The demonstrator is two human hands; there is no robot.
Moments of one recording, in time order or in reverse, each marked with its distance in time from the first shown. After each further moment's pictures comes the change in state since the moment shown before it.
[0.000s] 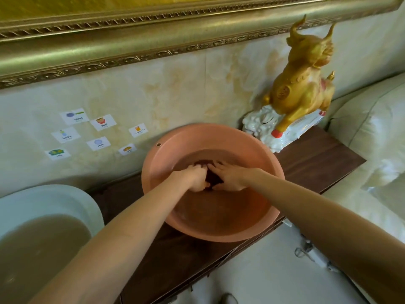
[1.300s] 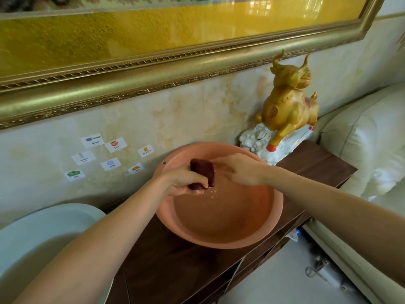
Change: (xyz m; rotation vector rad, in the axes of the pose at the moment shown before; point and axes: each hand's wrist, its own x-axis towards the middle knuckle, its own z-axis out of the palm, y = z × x) left_hand -0.067 -0.015 -0.042 -1.274 -0.074 0.023; right_hand -0.075 -0.015 -0.057 0.266 0.470 -0.199
